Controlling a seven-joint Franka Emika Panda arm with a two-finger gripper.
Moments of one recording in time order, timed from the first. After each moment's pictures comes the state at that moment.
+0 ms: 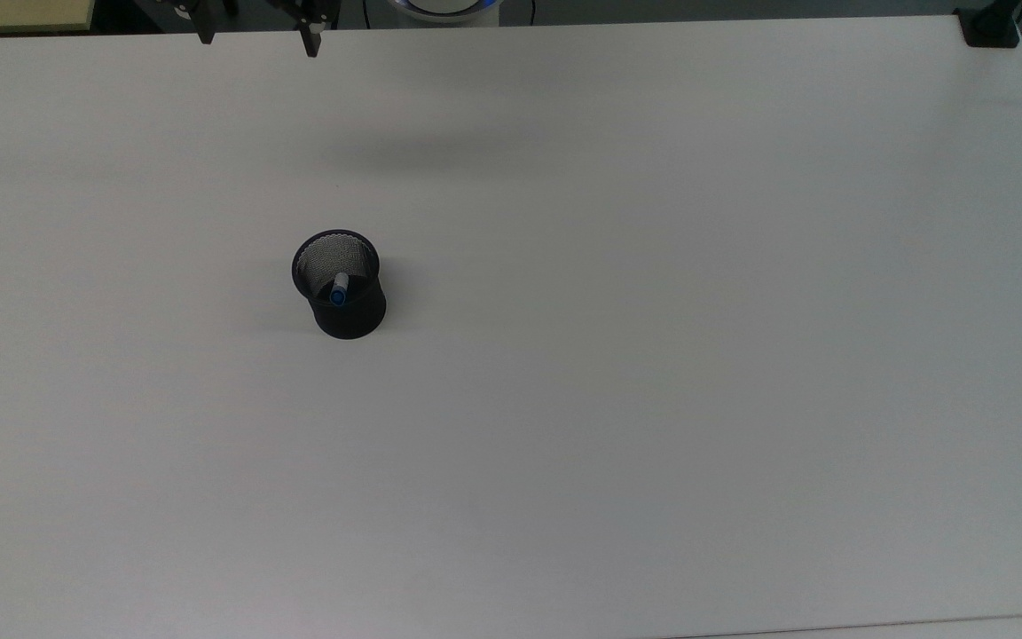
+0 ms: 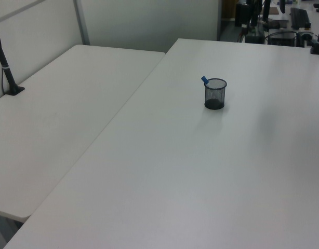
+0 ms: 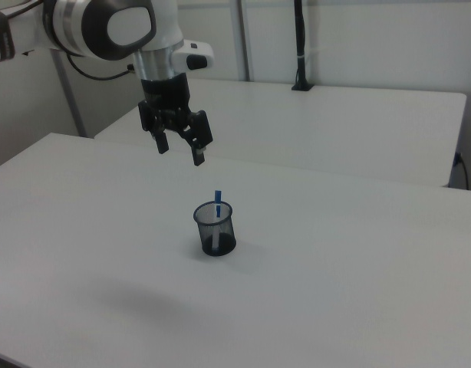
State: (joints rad) arm 0.02 0.01 -0.20 -1.62 0.00 1.65 -0.06
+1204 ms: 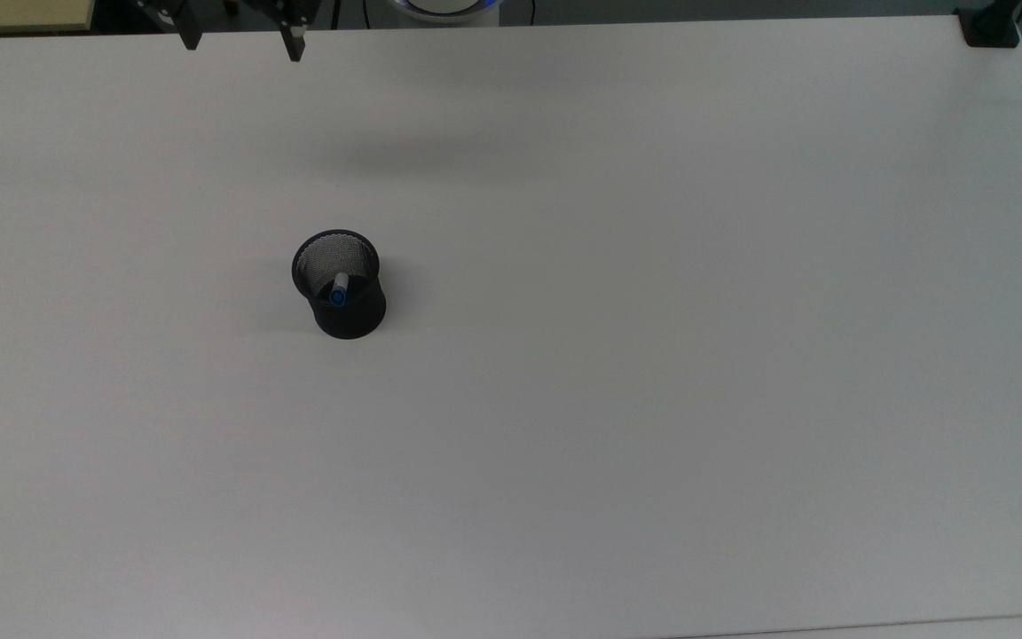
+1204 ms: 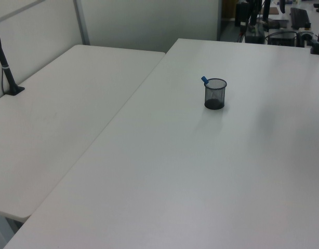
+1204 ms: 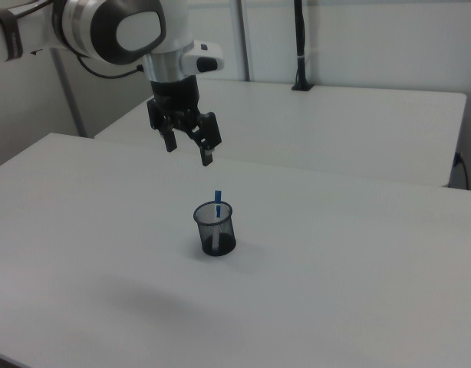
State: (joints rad) arm -0.02 0.02 -0.20 -1.62 0.05 1.69 -0.08
